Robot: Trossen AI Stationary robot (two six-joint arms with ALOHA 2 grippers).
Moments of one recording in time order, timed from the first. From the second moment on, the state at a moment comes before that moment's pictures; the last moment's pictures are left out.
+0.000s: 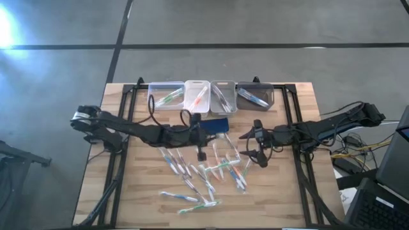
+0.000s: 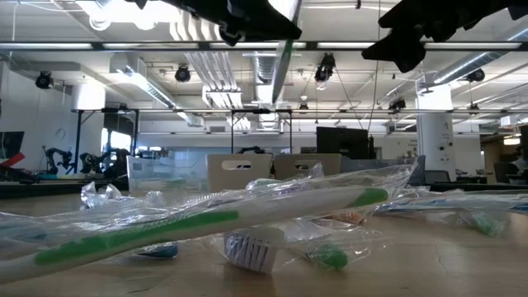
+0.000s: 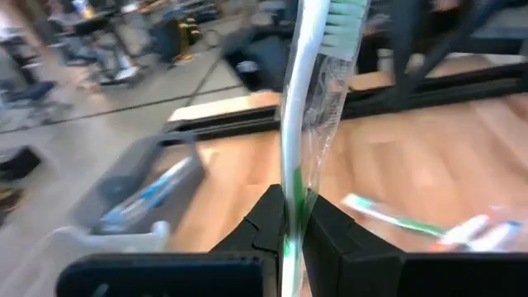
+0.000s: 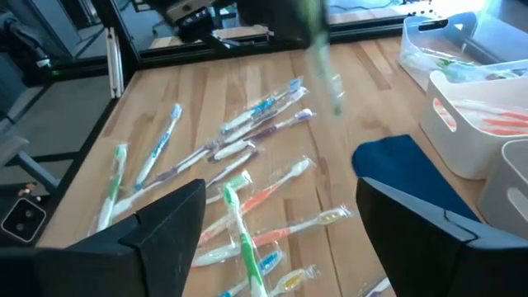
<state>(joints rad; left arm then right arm) -0.14 1.52 1.02 0.27 -0.36 0.16 0.24 0.94 0.58 -0.05 0.19 0.26</state>
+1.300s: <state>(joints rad) 0.37 1.23 1.35 -1.01 -0.50 0.03 0.24 0.94 0.58 -0.02 0.21 0.19</state>
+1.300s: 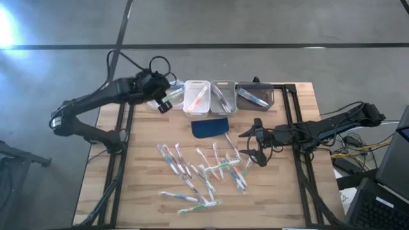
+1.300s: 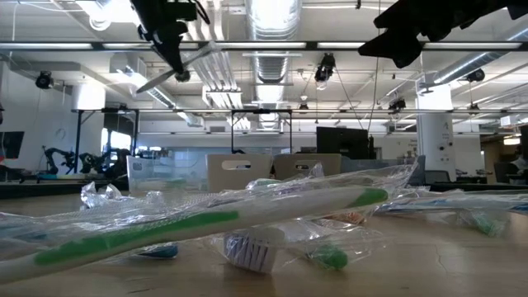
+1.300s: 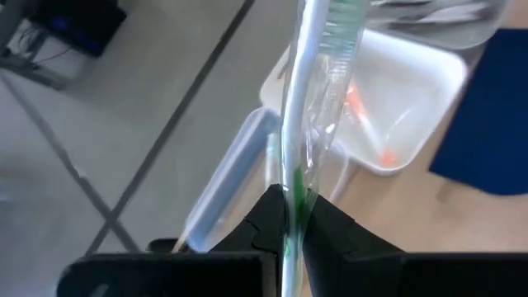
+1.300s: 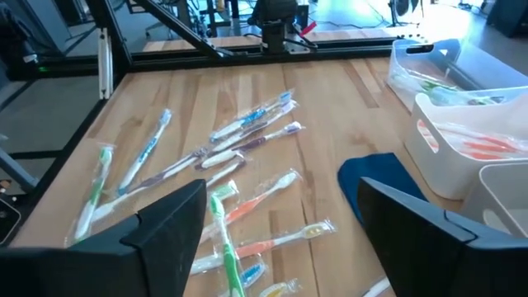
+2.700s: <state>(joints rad) 0.56 1.47 1.34 -1.04 -0.49 0.16 0.24 0.94 0.57 -0.02 0.21 0.19</state>
